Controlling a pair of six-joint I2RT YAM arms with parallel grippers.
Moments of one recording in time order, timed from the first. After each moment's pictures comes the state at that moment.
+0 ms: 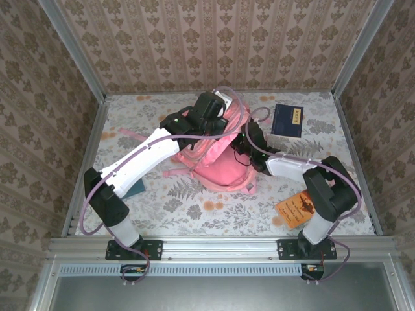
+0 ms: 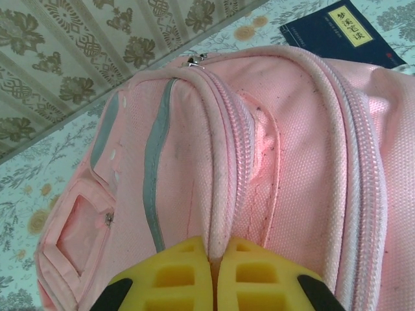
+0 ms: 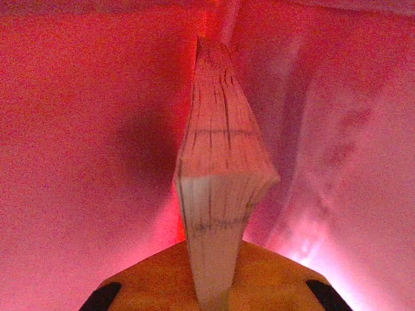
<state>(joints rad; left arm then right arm) -0.87 1.68 1.71 -0.73 -0.28 -0.05 0.52 1.71 0.93 0.40 0.02 1.24</state>
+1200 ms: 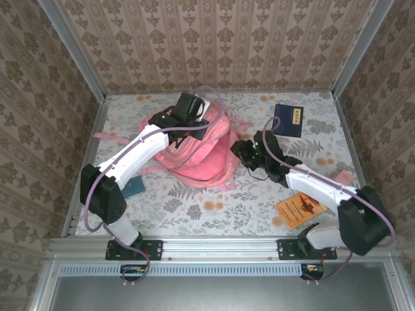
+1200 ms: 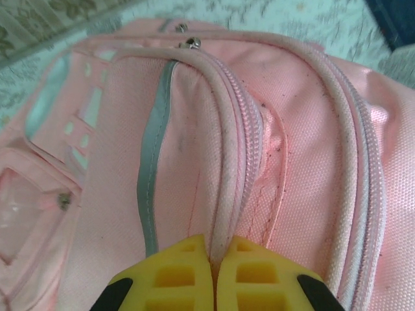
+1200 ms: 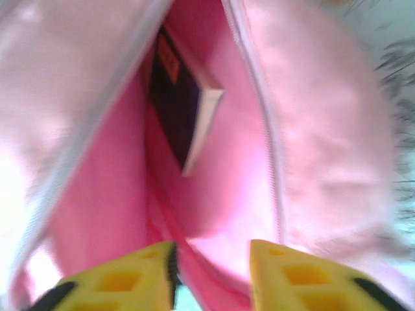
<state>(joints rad) -0.66 1.66 1.51 -0.69 -0.11 -0.04 0.51 1.31 0.78 -0.05 -0.13 1.19</state>
